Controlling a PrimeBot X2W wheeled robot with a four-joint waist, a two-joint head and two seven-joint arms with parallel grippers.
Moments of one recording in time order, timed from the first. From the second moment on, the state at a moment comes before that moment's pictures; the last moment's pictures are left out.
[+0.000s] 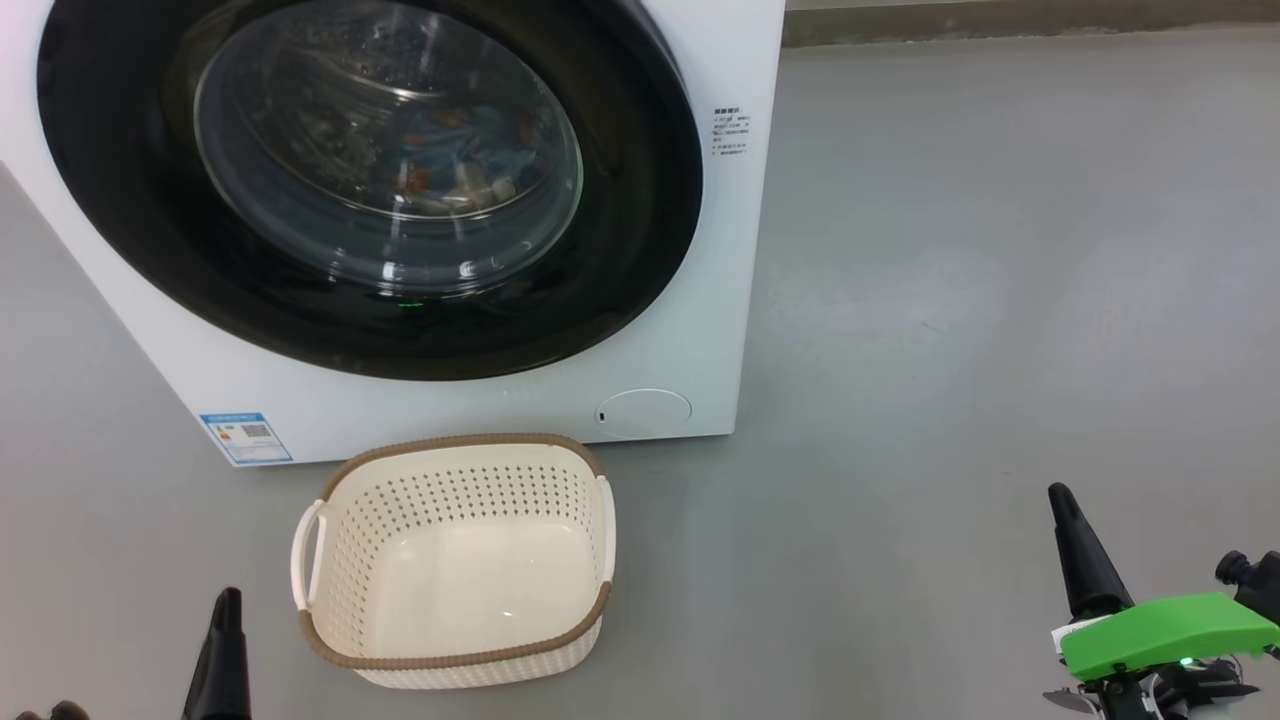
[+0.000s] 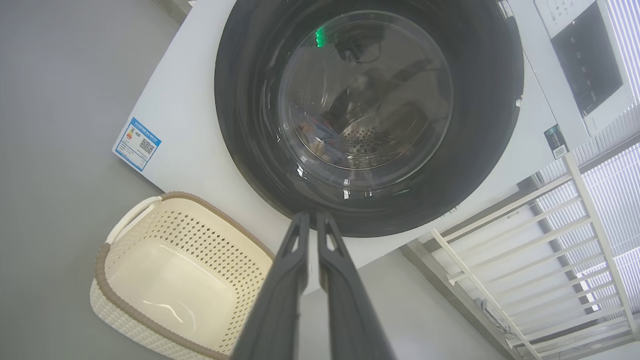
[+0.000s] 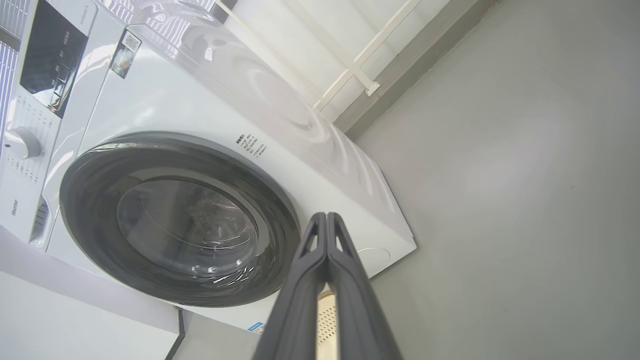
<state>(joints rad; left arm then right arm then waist) 0.02 0.14 0.02 0.22 -1.04 -0.13 -0.08 -0.04 -0.12 0.01 0.25 1.00 0.13 -0.09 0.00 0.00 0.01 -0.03</state>
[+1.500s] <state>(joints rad) -0.04 0.08 0.07 0.25 -1.42 -0.13 0.05 -0.05 -0.07 -0.07 0.26 1.40 0.13 0.04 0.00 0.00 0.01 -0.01</state>
